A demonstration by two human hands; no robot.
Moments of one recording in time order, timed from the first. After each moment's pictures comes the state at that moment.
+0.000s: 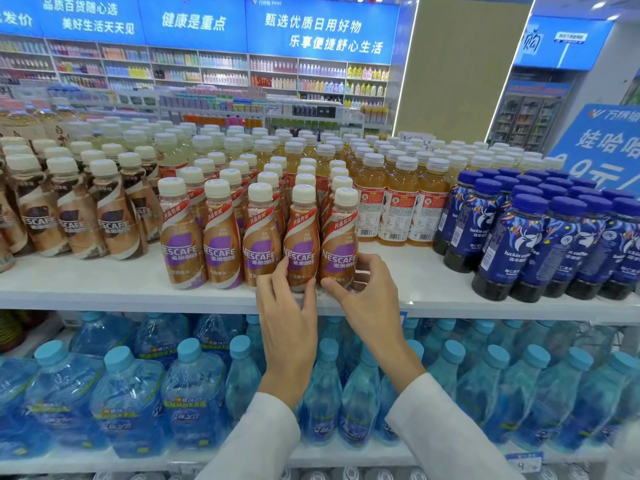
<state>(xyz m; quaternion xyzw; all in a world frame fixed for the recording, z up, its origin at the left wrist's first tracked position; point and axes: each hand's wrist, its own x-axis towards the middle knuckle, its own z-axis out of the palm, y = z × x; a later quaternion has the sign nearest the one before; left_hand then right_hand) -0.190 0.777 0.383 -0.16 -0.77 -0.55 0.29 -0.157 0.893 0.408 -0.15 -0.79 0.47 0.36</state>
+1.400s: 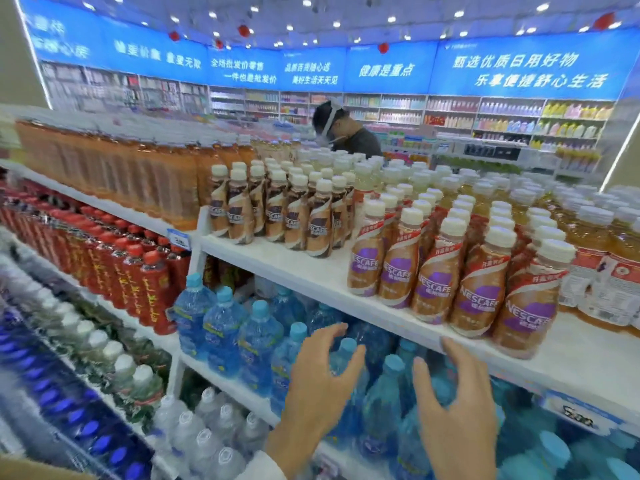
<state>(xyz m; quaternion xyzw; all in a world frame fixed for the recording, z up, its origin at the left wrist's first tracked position) -0.172 0.603 0.349 -0.07 -0.81 -0.55 0.21 -0.126 0.771 0.370 -0.07 -0.80 0.49 0.35</state>
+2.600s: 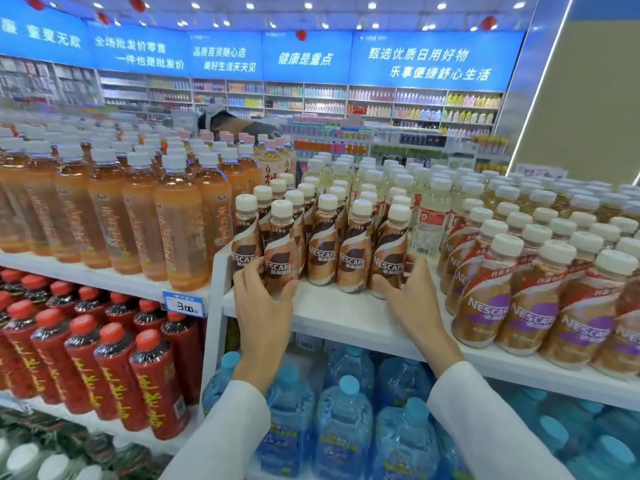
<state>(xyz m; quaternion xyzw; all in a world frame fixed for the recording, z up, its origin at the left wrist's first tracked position) -0.411 0.376 0.410 -0.02 -0.78 -0.55 0.30 -0.385 0.601 0.434 -0.12 -0.83 0.46 0.28</state>
